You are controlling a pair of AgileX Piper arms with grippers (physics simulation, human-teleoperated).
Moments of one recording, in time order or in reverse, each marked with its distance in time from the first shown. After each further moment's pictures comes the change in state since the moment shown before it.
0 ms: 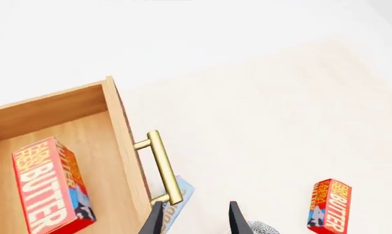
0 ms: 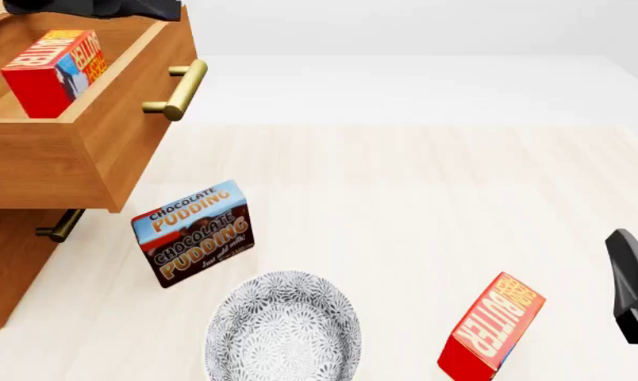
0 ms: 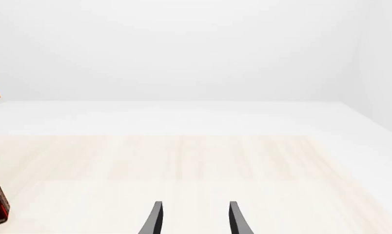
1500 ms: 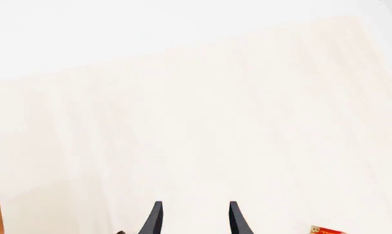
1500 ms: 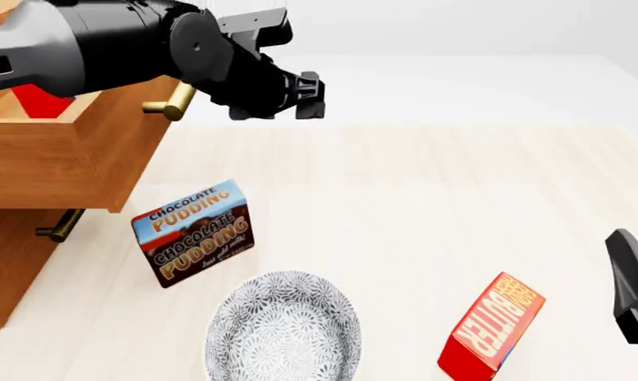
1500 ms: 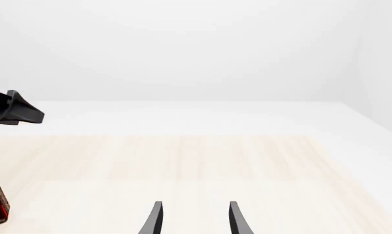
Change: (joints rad) left arm -0.118 0.552 -0.006 -0.400 -0.198; right arm 0.000 0.000 0.000 0.000 0.000
